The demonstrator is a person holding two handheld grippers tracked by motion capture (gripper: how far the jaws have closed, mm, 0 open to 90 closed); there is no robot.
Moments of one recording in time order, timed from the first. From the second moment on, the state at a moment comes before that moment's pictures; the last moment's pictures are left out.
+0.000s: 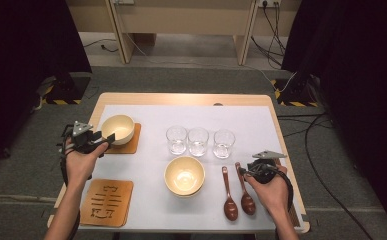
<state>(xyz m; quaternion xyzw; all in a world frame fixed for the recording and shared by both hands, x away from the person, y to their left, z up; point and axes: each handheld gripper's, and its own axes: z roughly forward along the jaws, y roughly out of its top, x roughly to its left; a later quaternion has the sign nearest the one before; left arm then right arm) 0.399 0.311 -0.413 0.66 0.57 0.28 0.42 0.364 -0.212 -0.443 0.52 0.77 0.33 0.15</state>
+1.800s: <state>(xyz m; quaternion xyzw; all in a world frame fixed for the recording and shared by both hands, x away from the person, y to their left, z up) 0.379 0.293 -0.413 0.67 0.54 0.27 0.43 0.378 -0.187 -0.451 0.61 0.76 0.19 0.08</state>
